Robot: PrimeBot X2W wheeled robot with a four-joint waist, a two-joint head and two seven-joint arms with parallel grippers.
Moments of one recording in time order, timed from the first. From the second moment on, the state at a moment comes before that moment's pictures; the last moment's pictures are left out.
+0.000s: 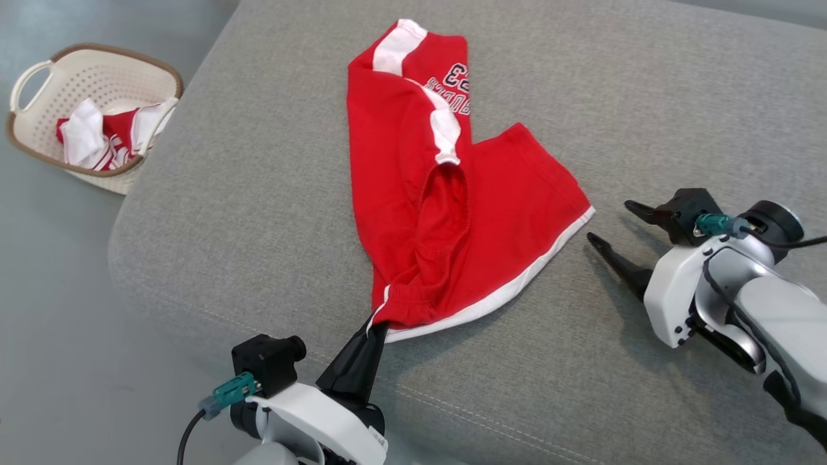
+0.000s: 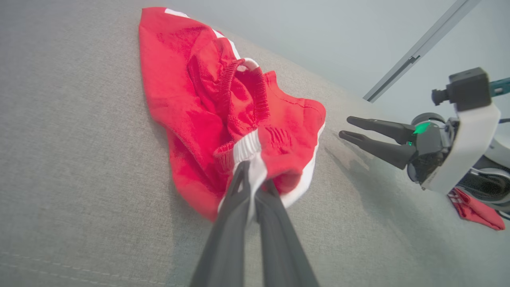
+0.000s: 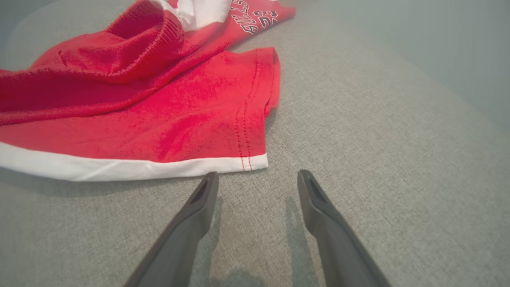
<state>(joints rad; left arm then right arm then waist) -0.26 0.32 -0.80 0.06 -0.98 0.19 -0.23 -0.75 -0.54 0.91 0.47 0.58 0.13 0.04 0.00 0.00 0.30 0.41</state>
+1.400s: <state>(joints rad) -0.24 0.40 -0.72 0.03 -0.95 0.23 -0.22 -0.59 -0.47 0.66 0.38 0.72 0.13 -0.25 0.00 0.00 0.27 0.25</state>
